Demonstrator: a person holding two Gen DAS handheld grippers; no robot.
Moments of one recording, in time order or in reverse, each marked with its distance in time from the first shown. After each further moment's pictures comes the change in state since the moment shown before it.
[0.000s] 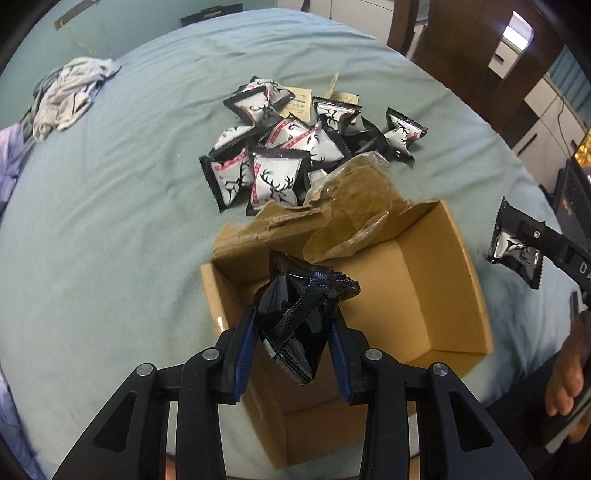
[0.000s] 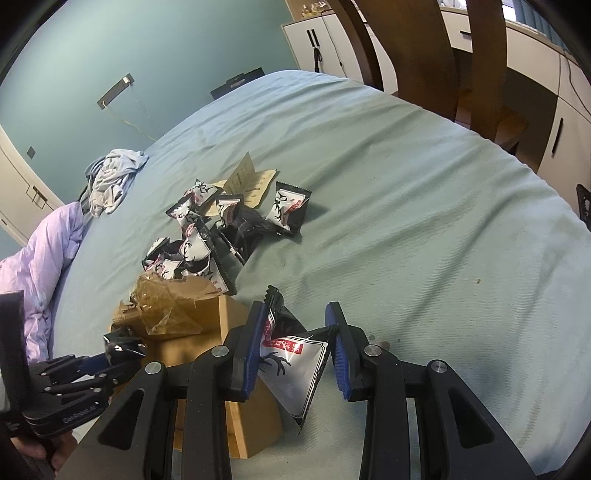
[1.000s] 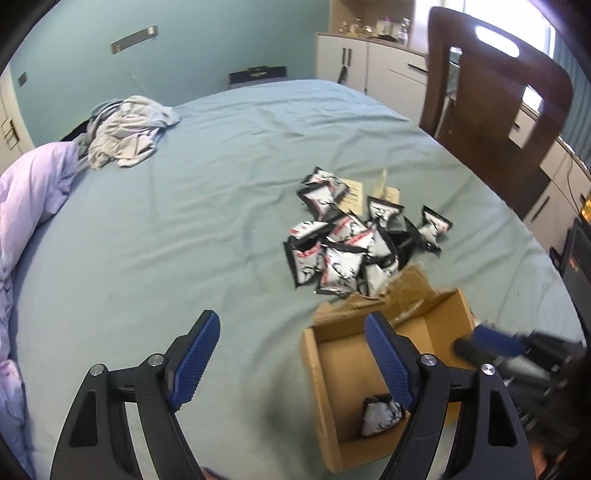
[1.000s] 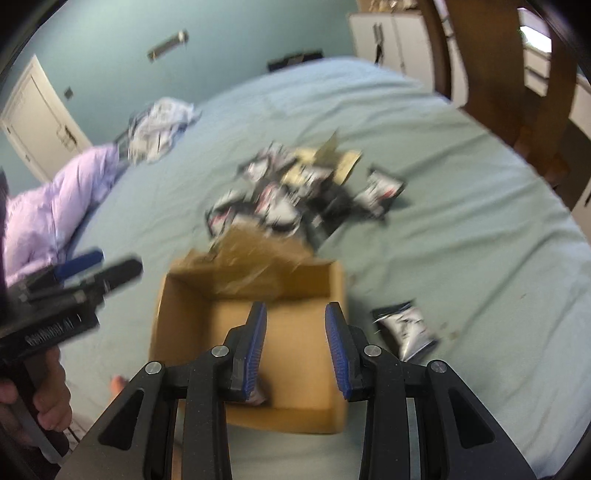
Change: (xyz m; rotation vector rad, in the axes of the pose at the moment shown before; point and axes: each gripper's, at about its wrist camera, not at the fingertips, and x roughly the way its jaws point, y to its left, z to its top) left arm -0.067 0.051 0.006 -0.111 -0.268 0.084; right arm 0.005 0.086 -0.019 -0.201 0.101 0.049
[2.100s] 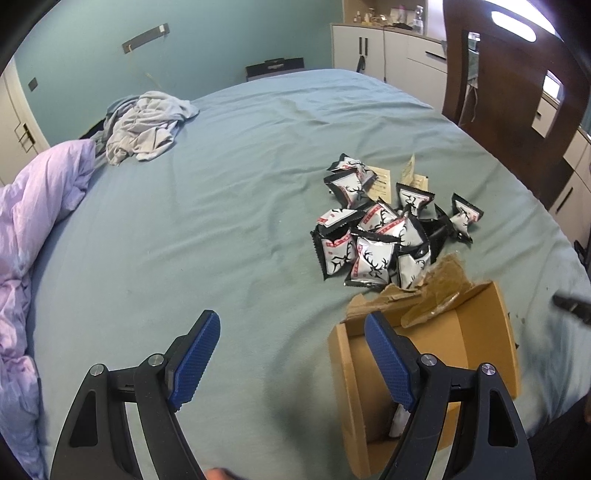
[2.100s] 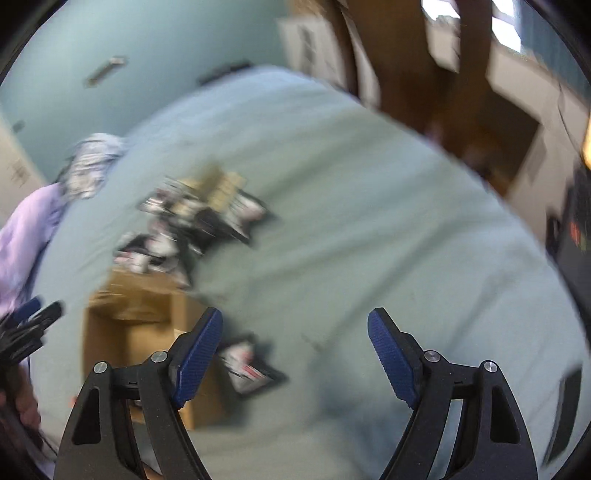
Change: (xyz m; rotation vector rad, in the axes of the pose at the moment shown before) left arm 0.018 0.000 -0.003 0.010 0.034 0.103; right arm -0.031 -0.110 -0.003 0.192 -0.011 -0.181
